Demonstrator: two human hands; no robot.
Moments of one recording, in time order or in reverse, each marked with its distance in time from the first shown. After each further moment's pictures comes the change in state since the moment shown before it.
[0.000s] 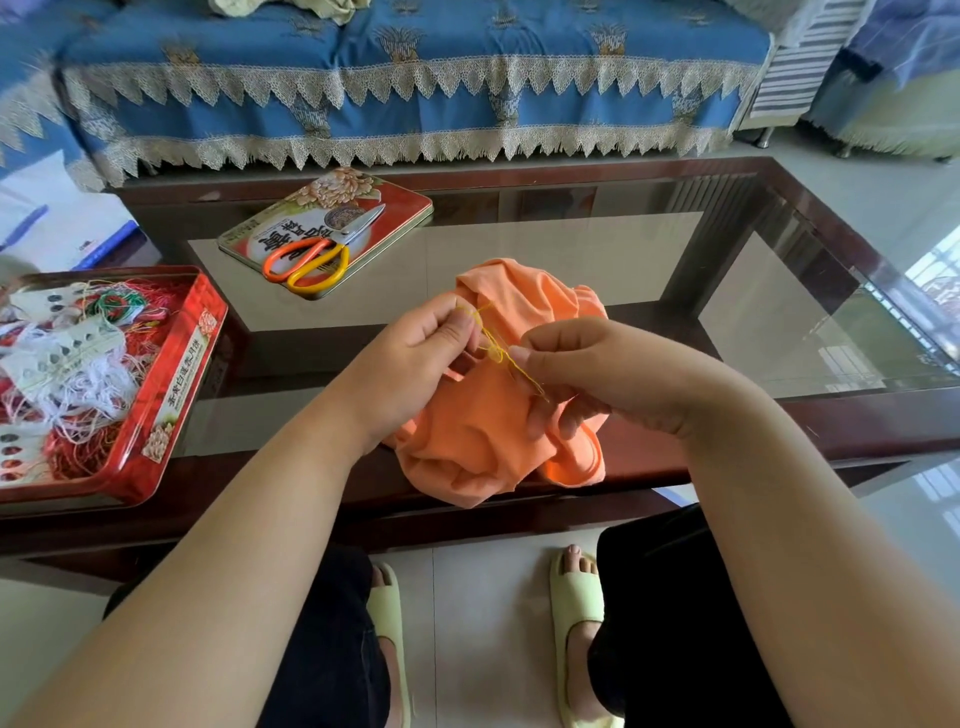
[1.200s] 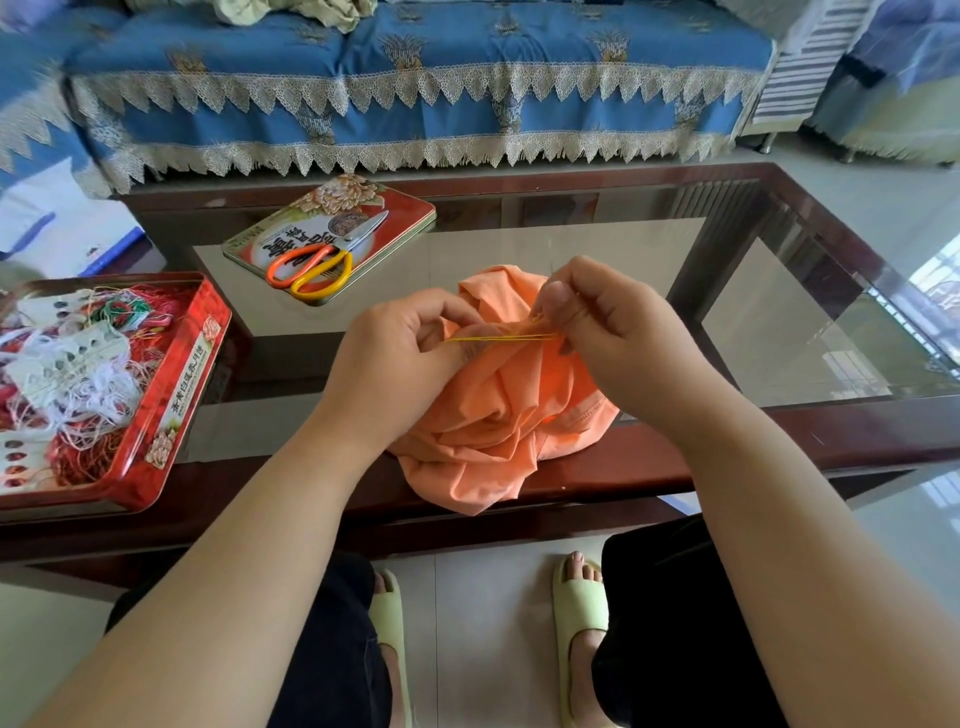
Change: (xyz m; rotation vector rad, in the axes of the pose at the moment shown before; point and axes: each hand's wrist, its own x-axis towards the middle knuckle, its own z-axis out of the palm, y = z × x) left_hand -0.002 0.007 0.000 0.279 0.302 0.199; right_hand 0.005 0.008 0.000 -0.405 0.594 -0.501
